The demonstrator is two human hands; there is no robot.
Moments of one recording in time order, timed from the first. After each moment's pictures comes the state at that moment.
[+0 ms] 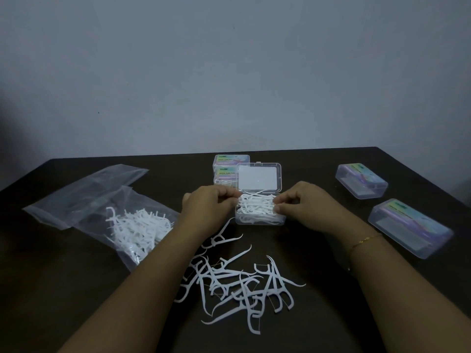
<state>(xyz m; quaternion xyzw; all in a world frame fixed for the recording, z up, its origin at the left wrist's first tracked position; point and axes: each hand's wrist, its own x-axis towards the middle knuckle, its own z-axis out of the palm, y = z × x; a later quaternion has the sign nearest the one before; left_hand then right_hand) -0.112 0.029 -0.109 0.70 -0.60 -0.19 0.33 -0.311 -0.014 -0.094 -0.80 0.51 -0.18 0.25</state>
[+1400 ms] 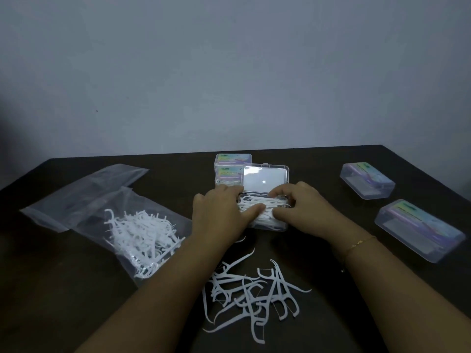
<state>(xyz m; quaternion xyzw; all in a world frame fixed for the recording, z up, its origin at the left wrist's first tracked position) -0.133 0.022 -0.123 0.73 -0.65 0.02 0.22 -0.303 -0.023 -0.111 -0.80 0.51 -0.19 0.25</state>
